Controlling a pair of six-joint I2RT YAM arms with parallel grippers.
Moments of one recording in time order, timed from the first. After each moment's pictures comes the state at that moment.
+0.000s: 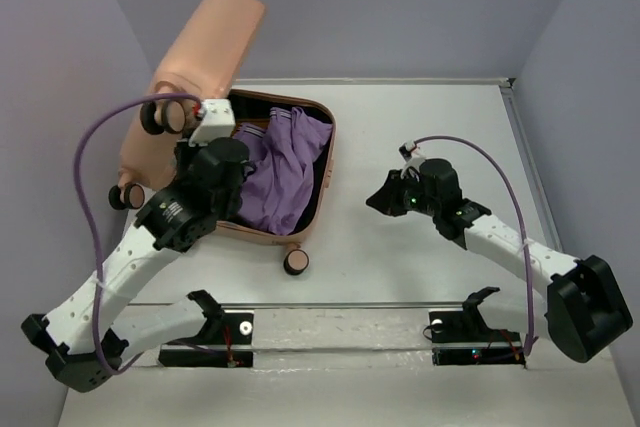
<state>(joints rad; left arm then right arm) -0.73 0.95 1.23 -0.71 -1.22 -0.01 0.51 1.17 0.62 0.08 -0.35 0.52</state>
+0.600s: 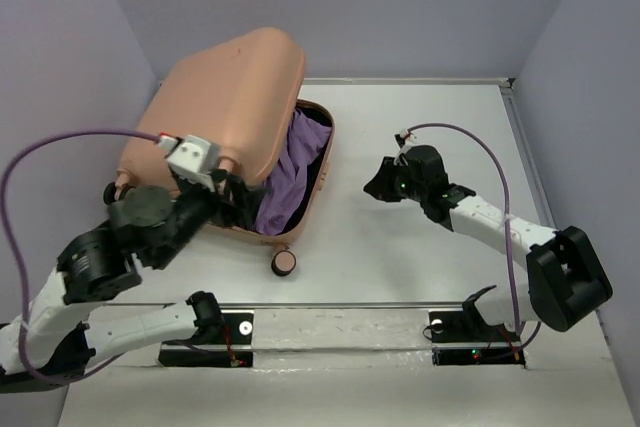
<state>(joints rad) -1.09 0.74 1.28 -0.85 -0.55 -0.25 0.51 1.33 0.73 0.07 -0.21 0.56</state>
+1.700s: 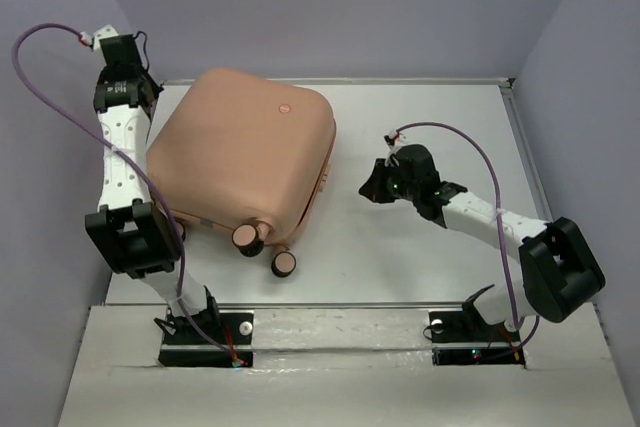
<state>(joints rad) 0.14 1.66 1.79 -0.66 -0.26 -0.34 0.54 1.41 0.79 0.05 -0.20 0.53</state>
